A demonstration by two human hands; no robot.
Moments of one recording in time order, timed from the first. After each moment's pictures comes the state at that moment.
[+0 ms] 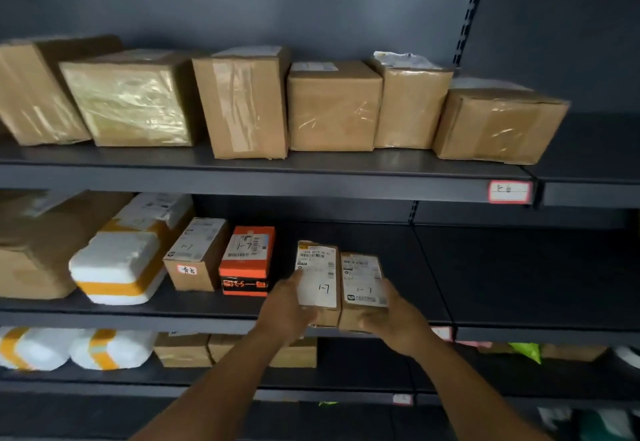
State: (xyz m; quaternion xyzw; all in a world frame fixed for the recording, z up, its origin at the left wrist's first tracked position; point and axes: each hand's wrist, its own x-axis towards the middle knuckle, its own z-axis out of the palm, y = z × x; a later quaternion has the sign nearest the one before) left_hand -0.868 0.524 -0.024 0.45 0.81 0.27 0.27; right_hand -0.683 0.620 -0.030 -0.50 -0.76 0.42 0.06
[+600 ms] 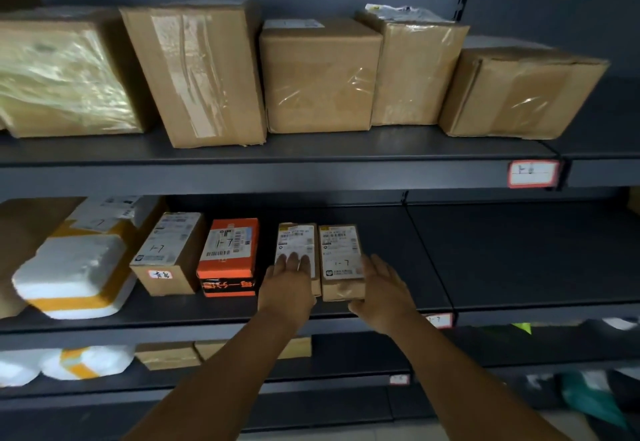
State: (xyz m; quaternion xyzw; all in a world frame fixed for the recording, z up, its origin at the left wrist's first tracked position) left_hand -0.876 0.573 -0.044 0.59 0.80 -0.03 0.06; right_hand -0.720 0.645 -0.051 -0.51 -0.83 0.20 -0.02
